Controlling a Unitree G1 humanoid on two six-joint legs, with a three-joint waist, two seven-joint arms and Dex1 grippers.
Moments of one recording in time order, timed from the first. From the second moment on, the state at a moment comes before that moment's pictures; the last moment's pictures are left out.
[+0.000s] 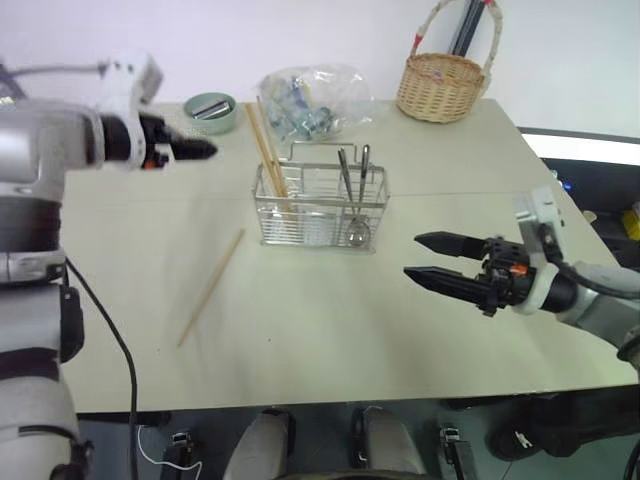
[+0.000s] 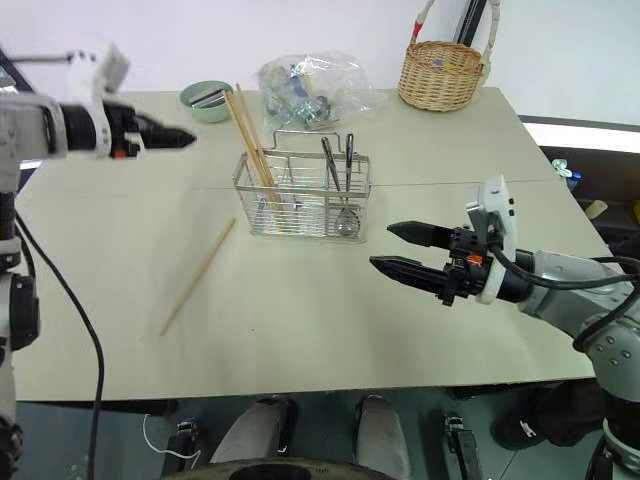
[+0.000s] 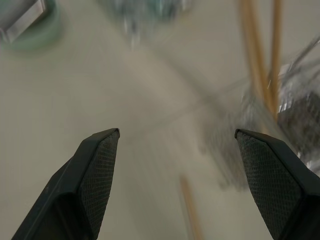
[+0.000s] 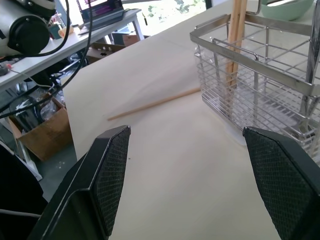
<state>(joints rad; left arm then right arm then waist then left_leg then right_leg) -1.08 0.88 -0.10 0.23 -0.42 1.35 -0.74 -0.15 -0.88 -0.32 -0.52 1.10 0.85 0.77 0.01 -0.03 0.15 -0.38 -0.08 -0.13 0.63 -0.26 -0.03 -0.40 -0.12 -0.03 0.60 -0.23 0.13</state>
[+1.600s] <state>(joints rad) -0.84 0.60 0.10 0.29 -0.25 1.18 -0.26 -0.14 -0.87 -0.33 -0.53 1.14 0.87 0.69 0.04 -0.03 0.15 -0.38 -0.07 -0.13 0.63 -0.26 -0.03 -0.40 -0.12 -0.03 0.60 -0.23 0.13</state>
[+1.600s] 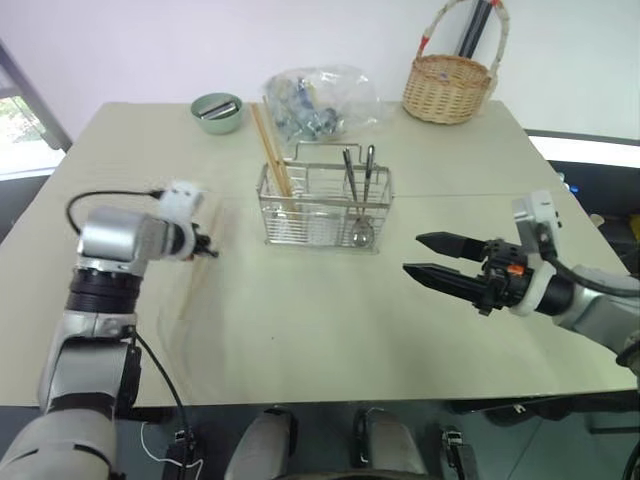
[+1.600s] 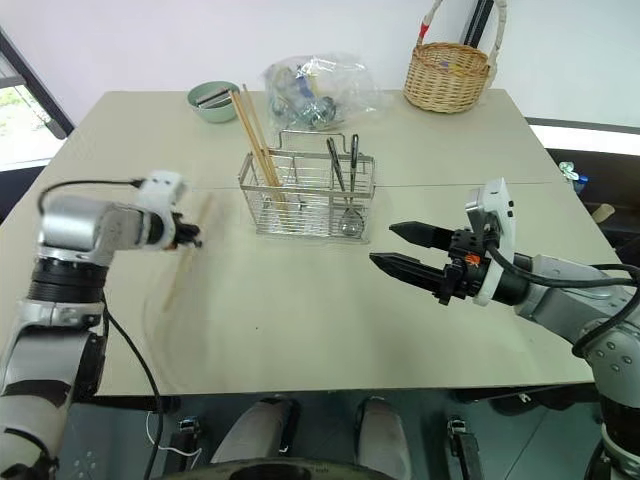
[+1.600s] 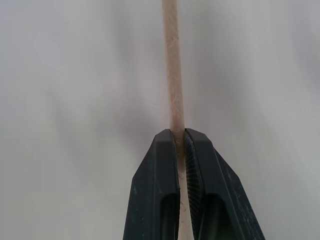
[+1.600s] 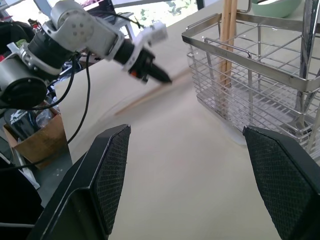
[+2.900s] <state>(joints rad) -0.84 0.24 0.13 0.05 -0.48 0.53 -0.36 -0.13 -0.85 -0.34 -0.54 1.13 0.87 0.69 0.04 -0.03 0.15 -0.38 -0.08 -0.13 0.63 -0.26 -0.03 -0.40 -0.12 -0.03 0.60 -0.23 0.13</state>
